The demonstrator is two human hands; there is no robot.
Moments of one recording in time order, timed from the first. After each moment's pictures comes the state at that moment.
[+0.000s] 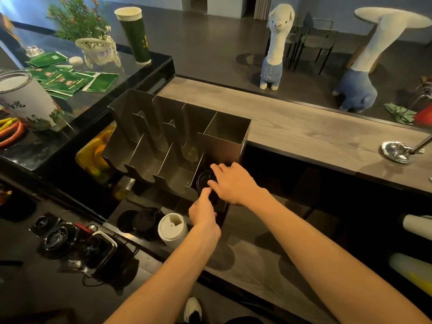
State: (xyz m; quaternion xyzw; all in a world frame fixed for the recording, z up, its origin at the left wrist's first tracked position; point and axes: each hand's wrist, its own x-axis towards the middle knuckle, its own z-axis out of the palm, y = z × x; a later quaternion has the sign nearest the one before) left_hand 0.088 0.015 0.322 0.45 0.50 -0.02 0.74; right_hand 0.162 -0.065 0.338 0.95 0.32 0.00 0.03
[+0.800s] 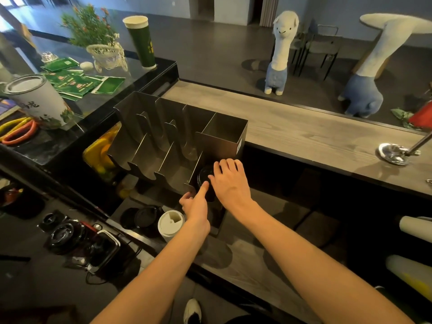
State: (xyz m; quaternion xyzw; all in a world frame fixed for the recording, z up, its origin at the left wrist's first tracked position) left_hand 0.093 0.024 0.298 0.50 0.45 0.01 0.73; right_hand 0.138 -0.060 0.321 0.98 0.19 0.08 0.04
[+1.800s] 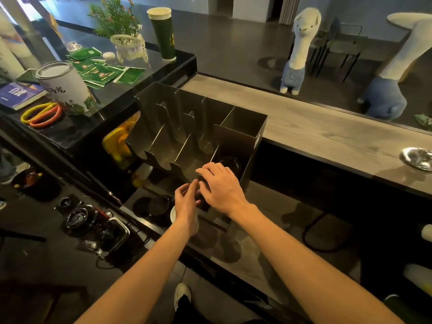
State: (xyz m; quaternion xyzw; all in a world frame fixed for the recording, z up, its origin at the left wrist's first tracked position) left_hand 0.074 0.089 0.265 0.55 0.38 0.07 0.74; right_hand 0.118 -0.016 0.300 0.90 0.33 0.12 -0.24
